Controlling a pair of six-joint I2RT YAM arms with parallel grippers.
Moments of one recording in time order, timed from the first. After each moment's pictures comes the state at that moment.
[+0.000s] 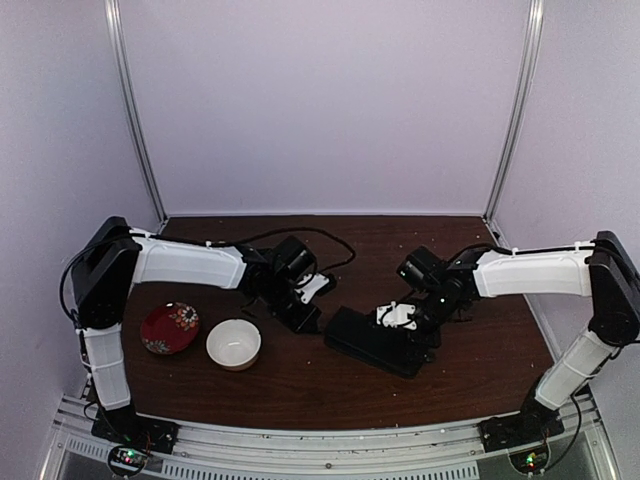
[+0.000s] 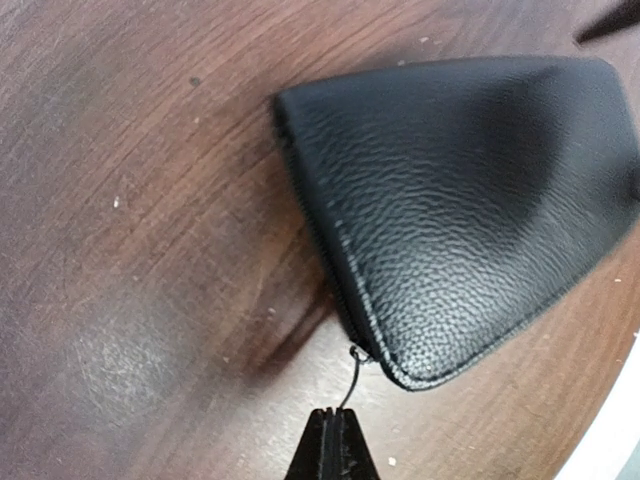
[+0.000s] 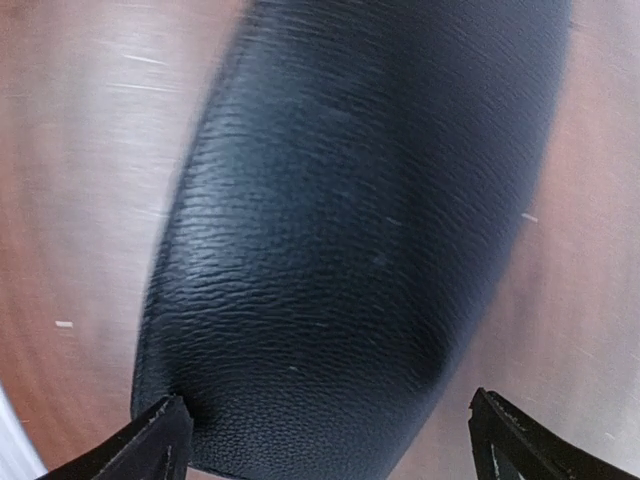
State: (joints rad) left arm -0.88 1.94 1.33 -0.50 0.21 -0.13; right arm 0.75 1.58 0.96 -0.65 -0.10 -0.70
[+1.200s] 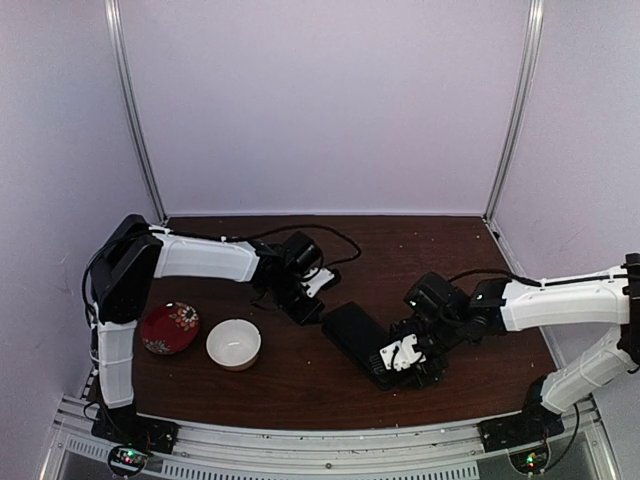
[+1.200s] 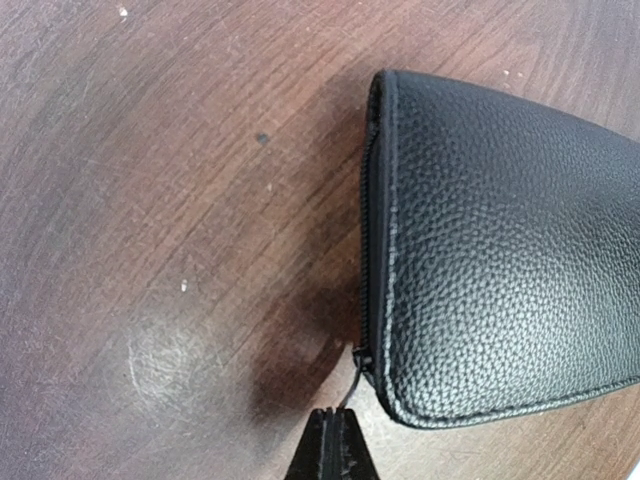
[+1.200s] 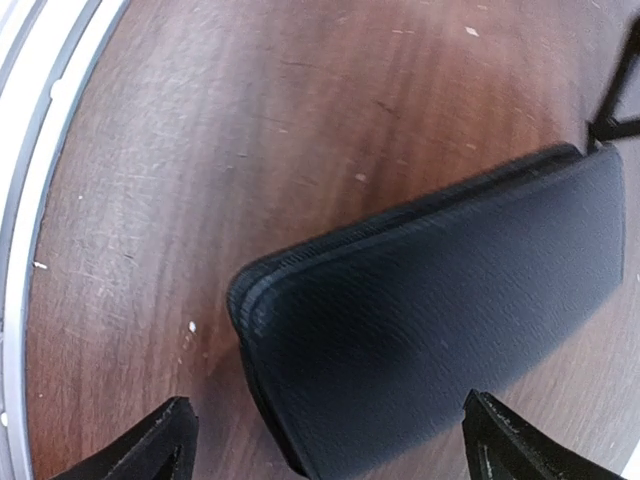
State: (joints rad) left arm -0.85 2.07 1.46 -0.53 0.14 -0.02; right arm 0.92 1.36 0.77 -0.52 -0.14 -0.96
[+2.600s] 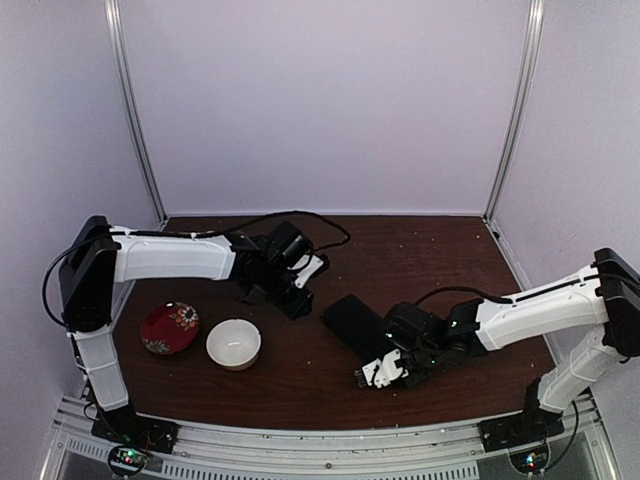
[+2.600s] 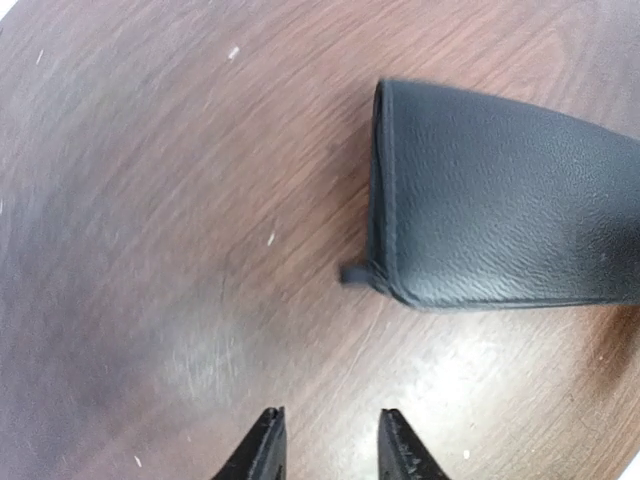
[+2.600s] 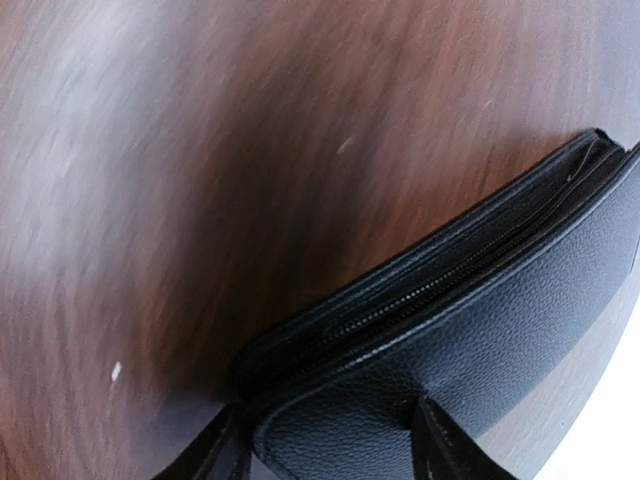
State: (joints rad) left arm -0.89 1.88 1.36 -0.55 -0.01 -0.08; right arm 1.09 1.52 0.77 -0.40 0.20 -0.88
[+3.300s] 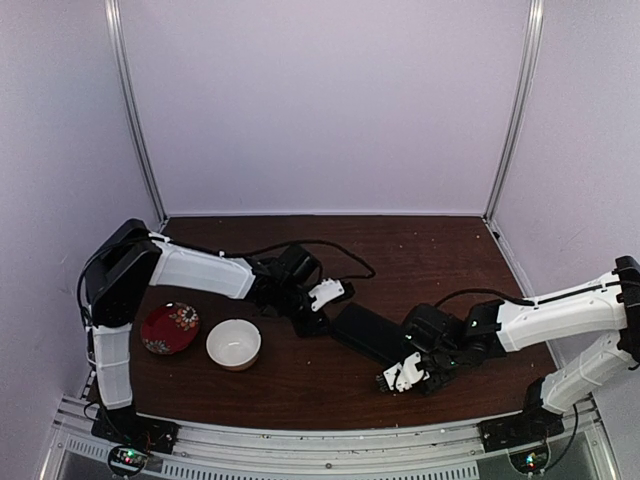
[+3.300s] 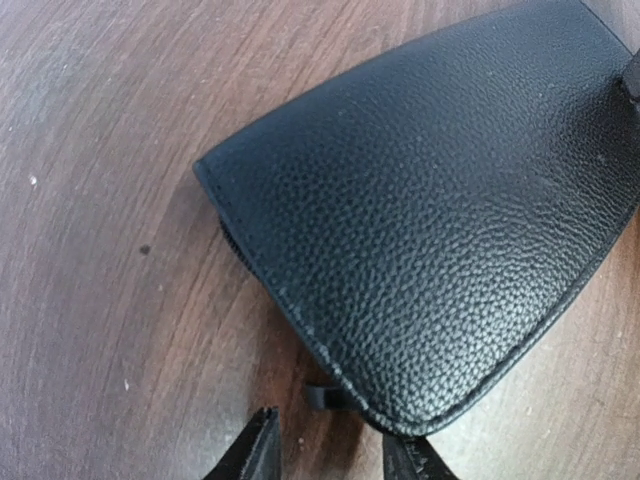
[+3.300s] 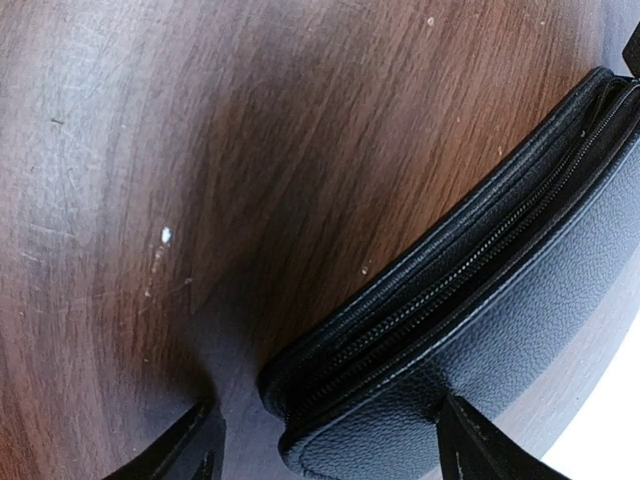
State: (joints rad) left arm -0.89 2.02 1.30 -0.25 0.22 0.28; right arm 1.05 1.38 0.67 -0.49 0.22 -0.94
